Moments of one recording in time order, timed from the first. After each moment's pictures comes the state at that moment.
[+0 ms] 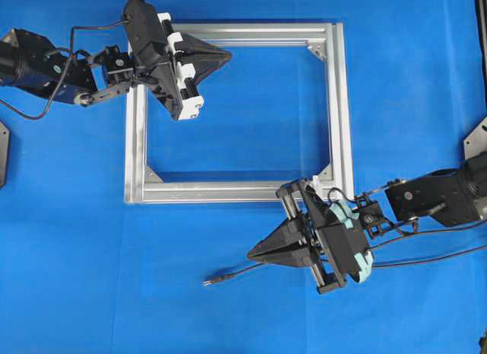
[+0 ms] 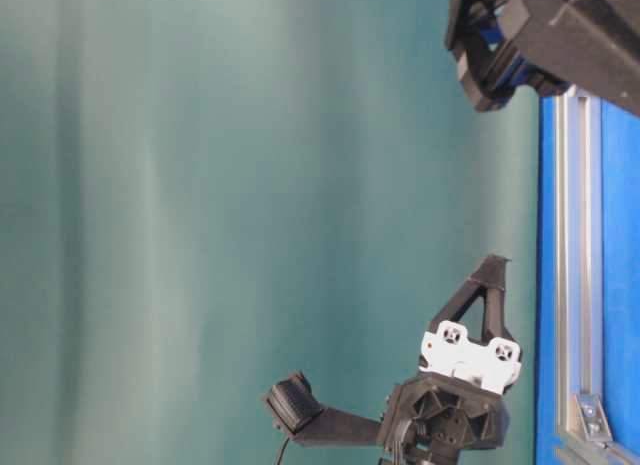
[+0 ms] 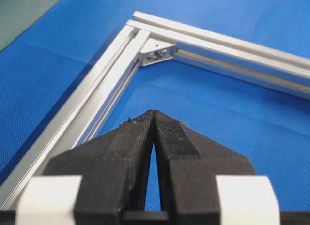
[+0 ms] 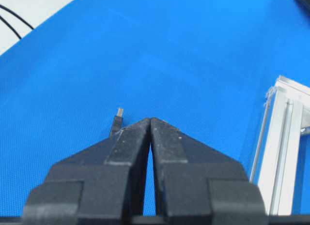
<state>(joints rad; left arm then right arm) 0.28 0.16 0.84 -0.11 -0.78 0.00 0.28 0.16 0.83 -0.11 -0.78 0.00</state>
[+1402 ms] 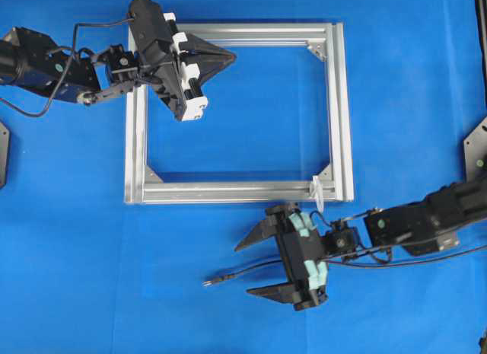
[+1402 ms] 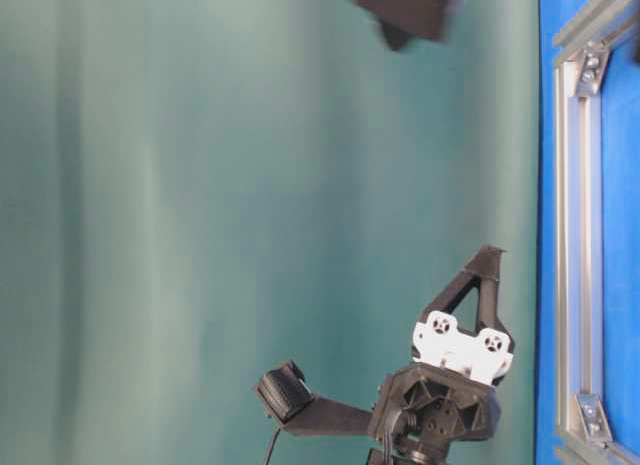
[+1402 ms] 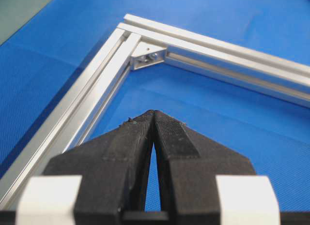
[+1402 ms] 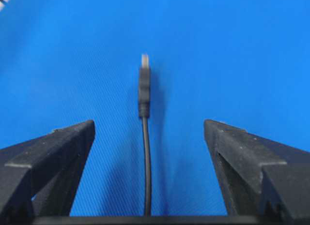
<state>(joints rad) 0.27 0.15 0.81 -0.10 -0.73 -0.02 0.37 0.37 0.72 0.12 -0.70 0.13</state>
